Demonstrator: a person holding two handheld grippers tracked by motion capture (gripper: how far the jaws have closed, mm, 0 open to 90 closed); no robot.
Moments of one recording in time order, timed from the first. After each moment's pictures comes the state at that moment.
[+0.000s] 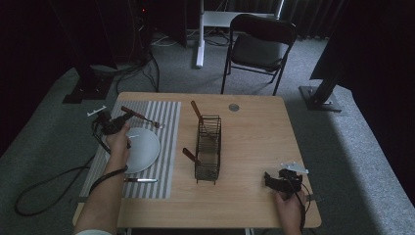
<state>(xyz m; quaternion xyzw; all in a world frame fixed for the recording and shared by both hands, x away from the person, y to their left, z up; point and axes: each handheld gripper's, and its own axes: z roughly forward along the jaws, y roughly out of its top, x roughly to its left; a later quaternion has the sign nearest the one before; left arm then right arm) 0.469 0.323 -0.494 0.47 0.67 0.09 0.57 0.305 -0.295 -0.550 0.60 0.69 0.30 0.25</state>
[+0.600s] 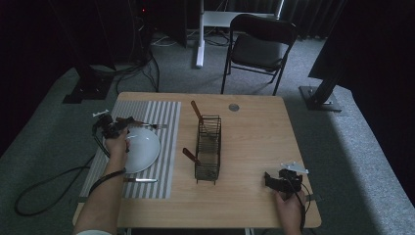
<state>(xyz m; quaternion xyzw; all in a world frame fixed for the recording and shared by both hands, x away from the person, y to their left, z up) 0.477 0.324 -0.515 0.48 0.74 0.12 0.45 0.305 -0.295 -0.551 0.60 0.69 0.30 0.25</state>
